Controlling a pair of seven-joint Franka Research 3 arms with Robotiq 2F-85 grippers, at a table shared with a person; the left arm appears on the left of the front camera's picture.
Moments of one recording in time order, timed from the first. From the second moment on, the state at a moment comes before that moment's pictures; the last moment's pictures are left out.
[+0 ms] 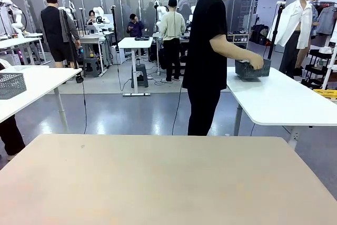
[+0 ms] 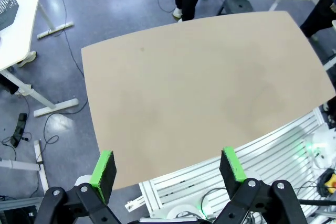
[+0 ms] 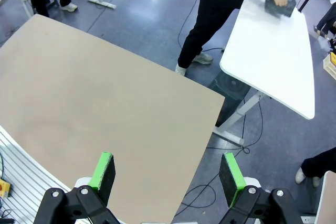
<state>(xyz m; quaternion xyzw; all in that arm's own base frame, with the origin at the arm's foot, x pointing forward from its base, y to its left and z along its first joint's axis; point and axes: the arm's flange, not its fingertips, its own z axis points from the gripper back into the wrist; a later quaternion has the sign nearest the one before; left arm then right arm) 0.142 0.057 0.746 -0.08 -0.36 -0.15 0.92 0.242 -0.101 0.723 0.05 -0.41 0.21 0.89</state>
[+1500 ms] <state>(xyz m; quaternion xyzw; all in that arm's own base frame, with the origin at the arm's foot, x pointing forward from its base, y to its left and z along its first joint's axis) 0.142 0.057 0.746 -0.08 -0.36 -0.15 0.92 0.242 -0.101 0.723 0.05 -0.41 0.21 0.89</state>
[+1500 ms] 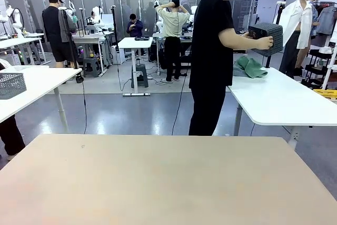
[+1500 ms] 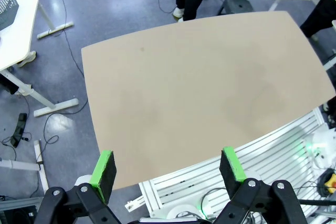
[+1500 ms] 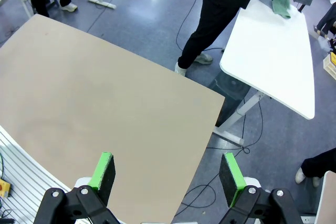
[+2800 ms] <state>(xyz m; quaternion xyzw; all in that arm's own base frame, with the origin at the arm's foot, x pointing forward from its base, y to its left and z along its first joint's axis) 0.142 0.057 0.746 -0.08 -0.36 -0.15 0.92 0.242 -0.101 0.723 0.05 -0.41 0.21 0.89</state>
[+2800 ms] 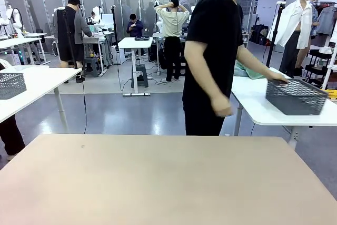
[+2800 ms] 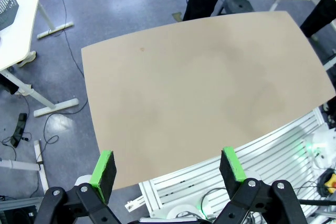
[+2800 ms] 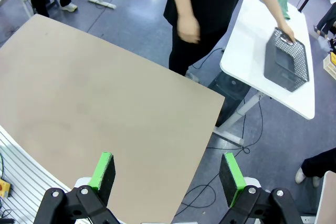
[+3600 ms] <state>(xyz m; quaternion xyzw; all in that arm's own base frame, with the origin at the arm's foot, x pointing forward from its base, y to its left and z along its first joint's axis) 0.142 0.057 0.746 -0.08 -0.36 -0.15 0.92 0.242 -0.101 0.723 0.05 -0.41 0.21 0.89</state>
